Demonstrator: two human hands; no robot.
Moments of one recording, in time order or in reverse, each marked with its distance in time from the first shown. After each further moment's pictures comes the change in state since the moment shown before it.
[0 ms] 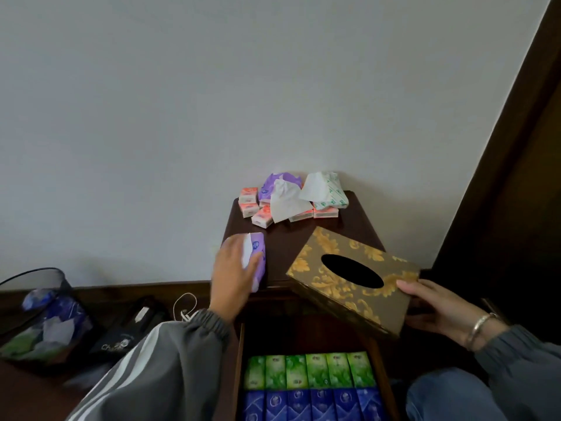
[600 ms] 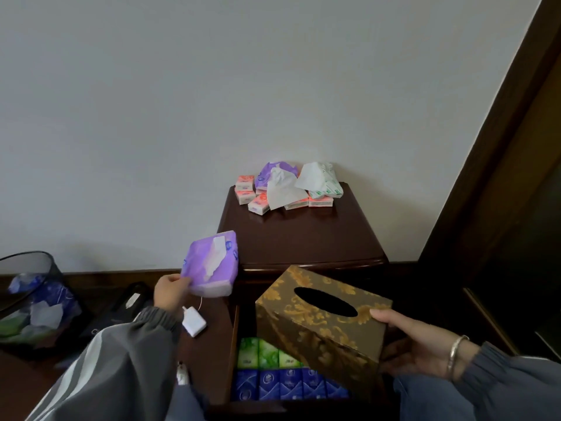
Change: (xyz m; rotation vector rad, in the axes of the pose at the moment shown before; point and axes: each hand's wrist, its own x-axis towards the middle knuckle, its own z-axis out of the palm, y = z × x) left_hand -0.038 -0.107 -0.034 -0.624 0.091 -0.922; right_hand -0.050 0.037 0.045 -0.052 -0.158 0.392
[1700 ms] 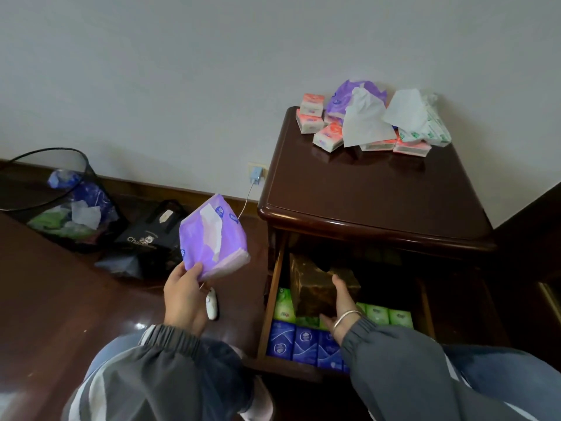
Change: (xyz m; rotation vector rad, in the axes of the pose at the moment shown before) left_hand -0.018 -0.079 -0.044 -0.495 0.134 -0.169; right_hand 0.200 0.027 0.193 0.627 0.423 0.130
